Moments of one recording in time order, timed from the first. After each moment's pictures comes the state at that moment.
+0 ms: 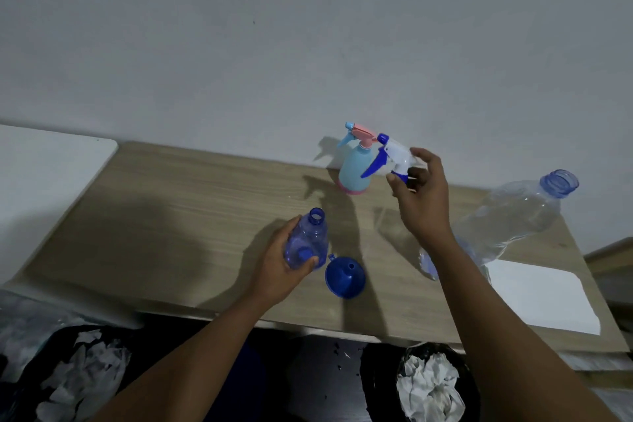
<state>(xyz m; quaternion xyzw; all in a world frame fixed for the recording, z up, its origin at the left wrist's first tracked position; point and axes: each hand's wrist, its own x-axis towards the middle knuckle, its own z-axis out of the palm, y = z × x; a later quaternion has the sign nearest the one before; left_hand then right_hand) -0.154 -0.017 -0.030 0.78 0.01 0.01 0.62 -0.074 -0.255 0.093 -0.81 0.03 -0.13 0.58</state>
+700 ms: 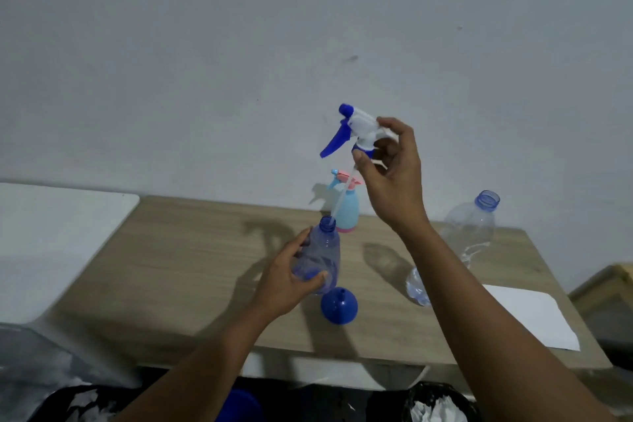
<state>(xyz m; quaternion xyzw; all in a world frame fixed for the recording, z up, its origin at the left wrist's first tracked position) -0.172 -0.031 0.053 0.82 -0.07 0.05 0.57 -0.124 -0.215 0.231 -0.71 -0.16 -0.22 0.65</state>
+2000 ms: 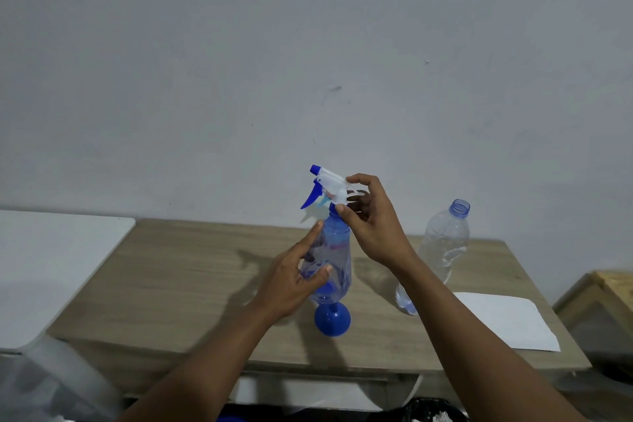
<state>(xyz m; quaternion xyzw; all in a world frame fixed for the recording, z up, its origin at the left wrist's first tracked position) -0.191 -0.047 0.109 0.81 -0.20 0.08 0.54 -0.163 -0.228 0.203 -0.78 -0.16 -0.10 0.60</state>
